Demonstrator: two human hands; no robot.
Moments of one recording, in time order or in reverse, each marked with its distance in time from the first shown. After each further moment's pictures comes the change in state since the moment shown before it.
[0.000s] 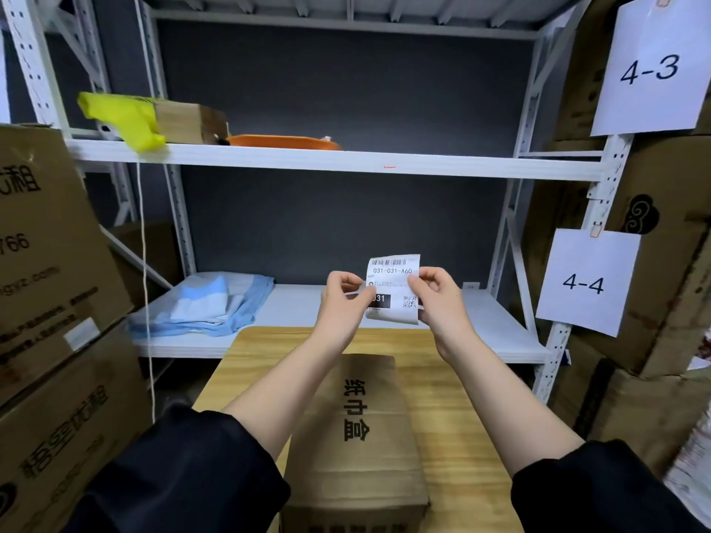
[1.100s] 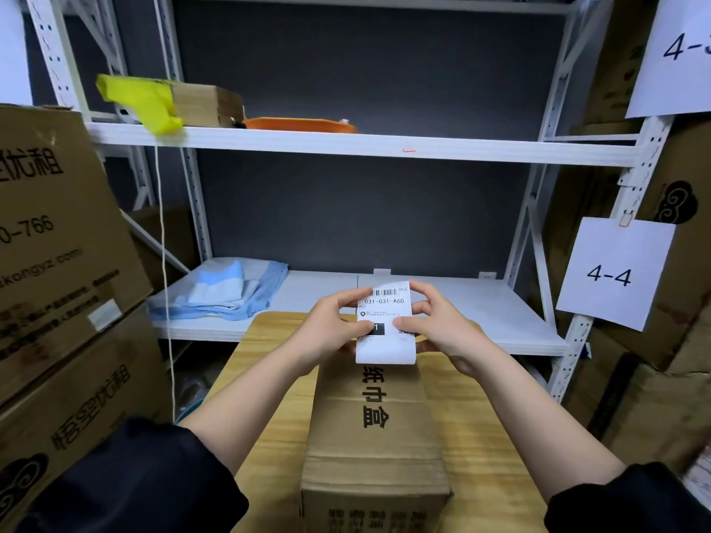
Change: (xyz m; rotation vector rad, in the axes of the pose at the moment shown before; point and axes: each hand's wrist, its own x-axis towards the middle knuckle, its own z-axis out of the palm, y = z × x) left_hand -0.010 -0.029 -0.049 0.144 -0.286 -0.057; right_hand -0.024 0.013 0.005 -0.225 -0.380 0.205
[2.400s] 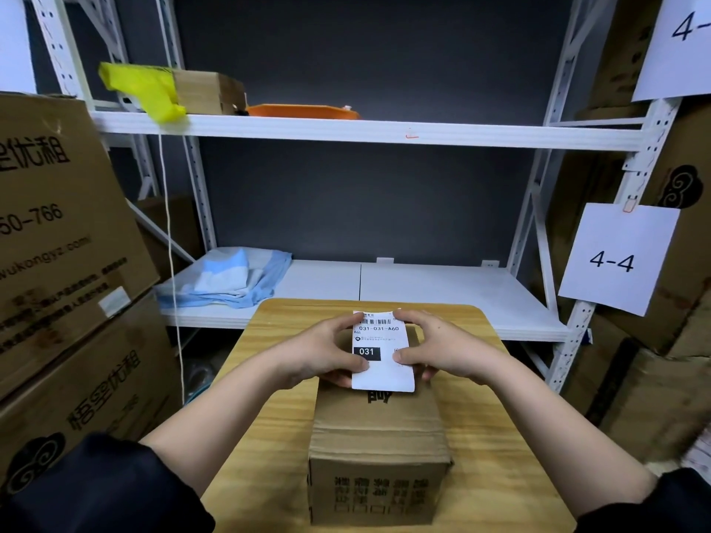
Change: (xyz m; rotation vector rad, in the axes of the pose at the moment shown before) left_hand -0.045 -0.008 -0.006 0.039 -0.229 -0.252; right_hand -0.036 0.006 0.012 -0.481 -0.147 0.038
